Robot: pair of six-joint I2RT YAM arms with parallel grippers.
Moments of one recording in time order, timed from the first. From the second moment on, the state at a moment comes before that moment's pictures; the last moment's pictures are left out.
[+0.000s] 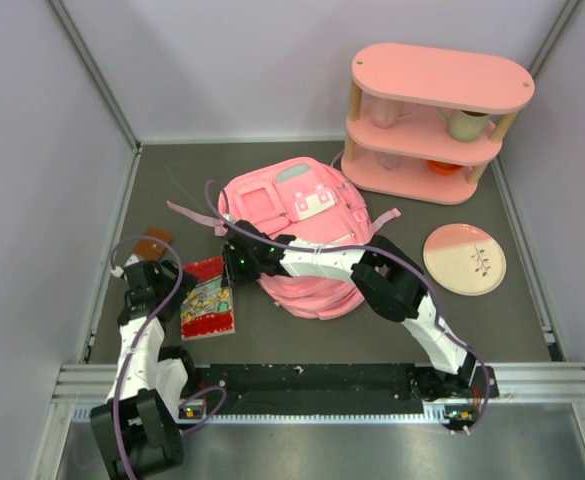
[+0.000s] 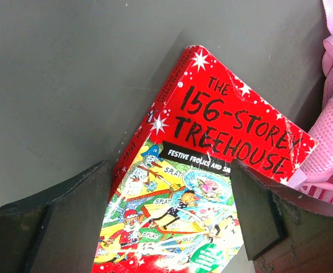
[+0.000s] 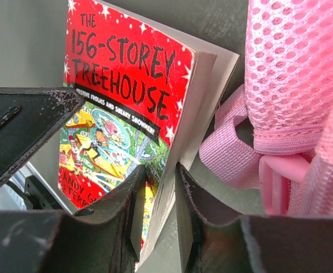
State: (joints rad) left arm 0.30 0.81 0.32 -0.34 0.14 -0.68; right arm 1.08 2.27 1.73 -0.25 -0.14 0.76
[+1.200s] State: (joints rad) left arm 0.30 0.73 0.39 -0.45 0.13 -0.67; right arm 1.04 2.24 1.58 0.03 -0.31 0.87
